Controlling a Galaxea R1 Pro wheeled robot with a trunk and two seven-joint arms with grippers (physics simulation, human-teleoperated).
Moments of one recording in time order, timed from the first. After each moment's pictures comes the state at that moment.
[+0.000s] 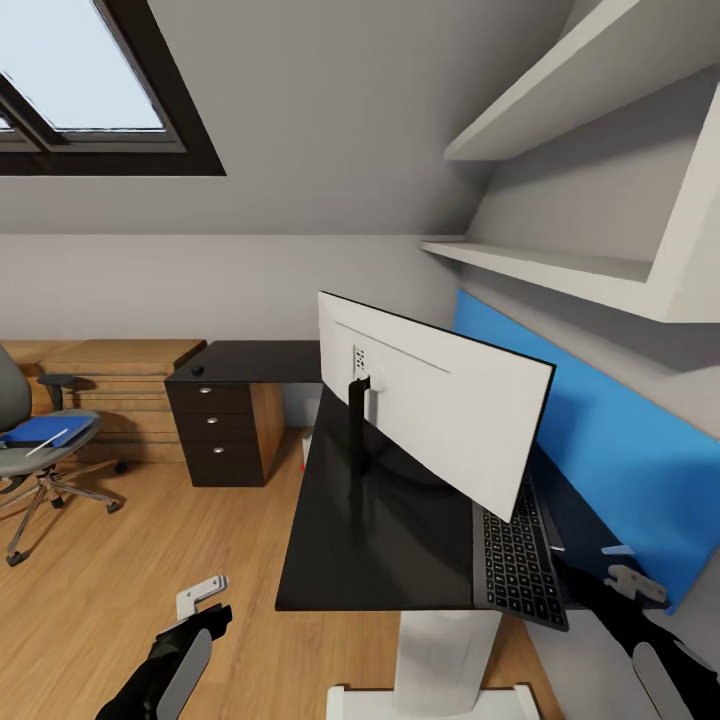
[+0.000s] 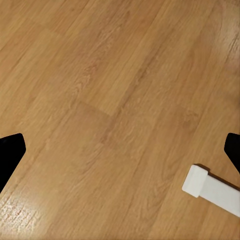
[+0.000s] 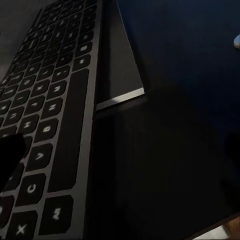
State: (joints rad) left arm -0.35 0.03 -0.02 -0.82 0.44 0.35 0.46; right arm -0.25 -0.26 -0.23 -0.98 -0.54 0.18 0.13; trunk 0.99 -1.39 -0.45
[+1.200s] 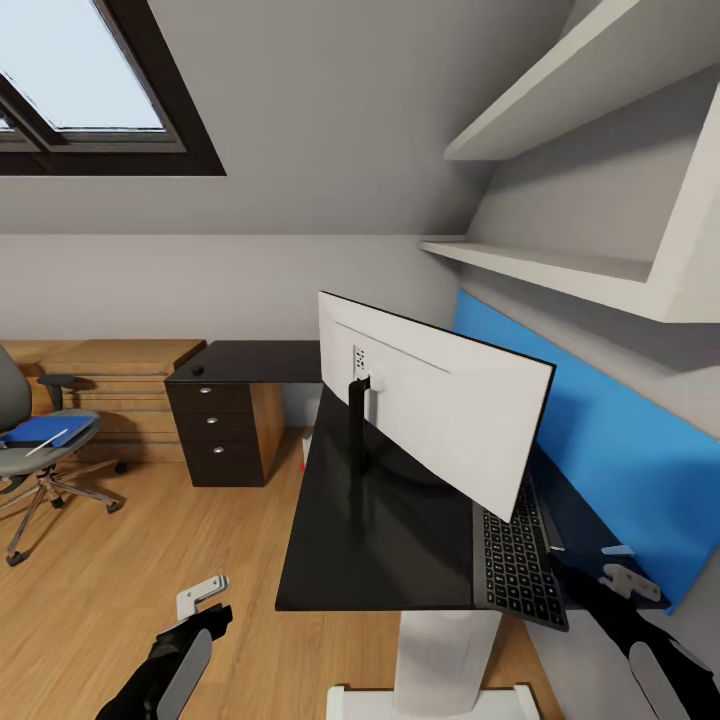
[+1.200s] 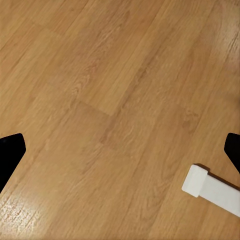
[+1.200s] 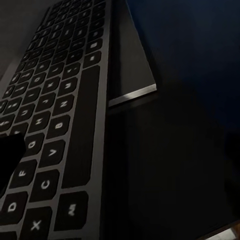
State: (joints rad) left arm -0.35 0.03 -0.02 -0.82 0.44 0.35 0.46; right arm -0.25 -0.26 -0.22 -0.98 -0.55 0.18 0.14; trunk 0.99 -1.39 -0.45
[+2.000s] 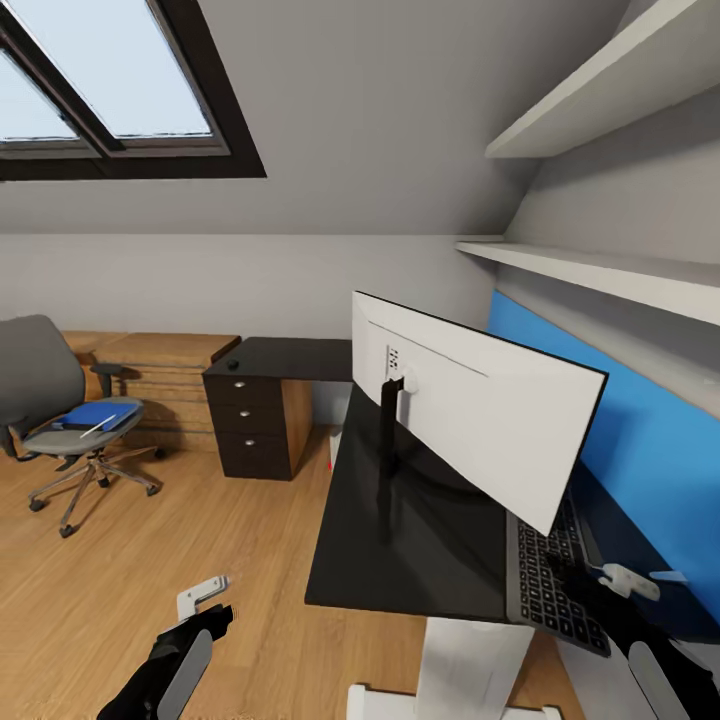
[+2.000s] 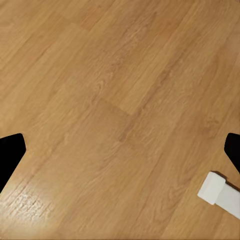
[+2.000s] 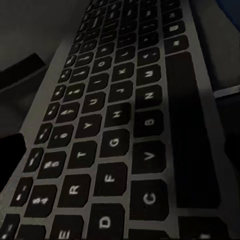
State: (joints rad) left arm -0.35 0.03 -0.02 -0.82 0.44 0.35 0.46; right arm -0.25 -0.26 -0.22 -0.98 -0.55 0.18 0.14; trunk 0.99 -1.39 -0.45
